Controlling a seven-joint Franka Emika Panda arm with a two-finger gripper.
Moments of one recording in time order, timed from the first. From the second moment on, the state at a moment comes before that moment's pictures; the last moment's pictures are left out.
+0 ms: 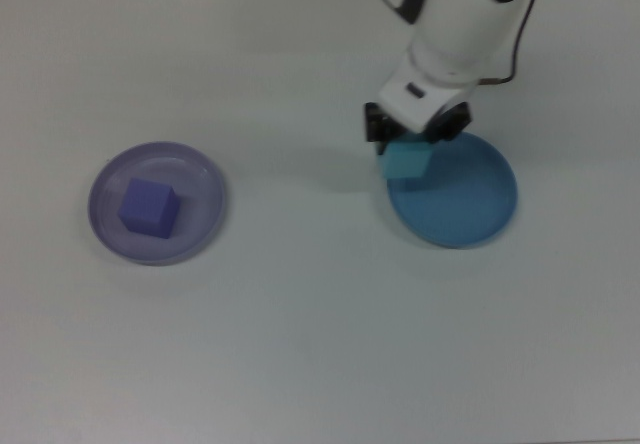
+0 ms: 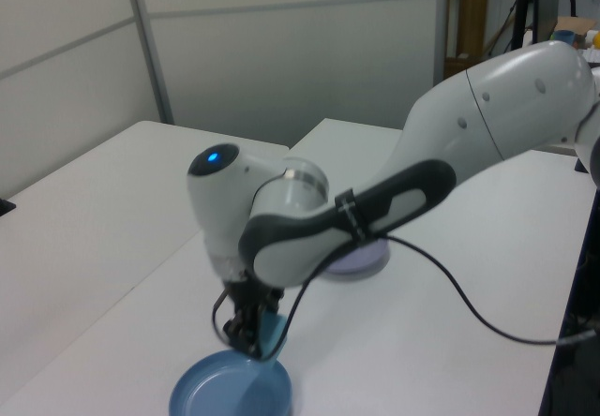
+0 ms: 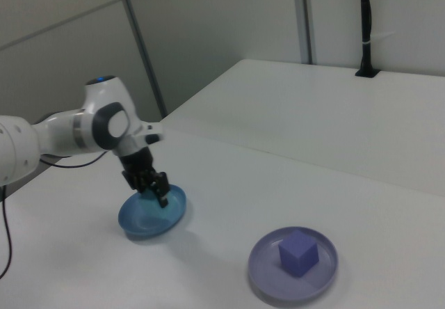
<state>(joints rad) 0.32 0.35 0.14 -1.67 -0.17 1.99 0.38</state>
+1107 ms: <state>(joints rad) 0.31 0.33 0.11 -1.59 -0.09 1.93 0.55</state>
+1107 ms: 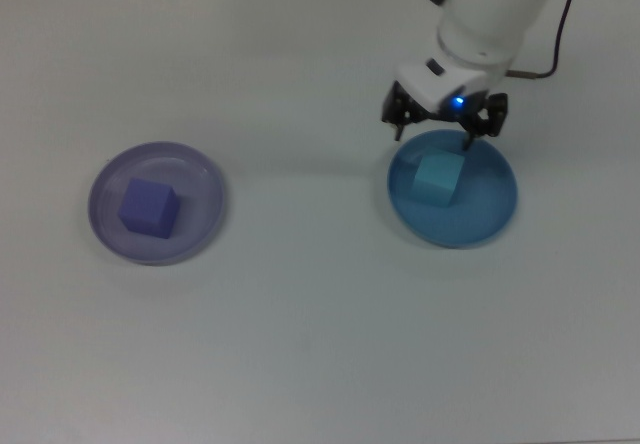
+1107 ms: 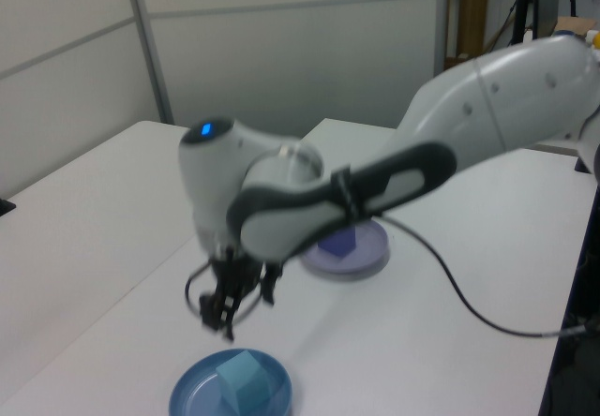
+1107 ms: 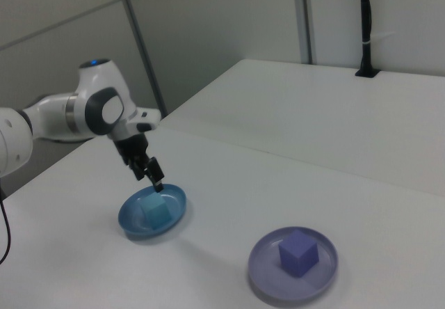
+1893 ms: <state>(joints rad) 0.04 0.10 0.10 -1.54 -0.12 1.53 0.20</state>
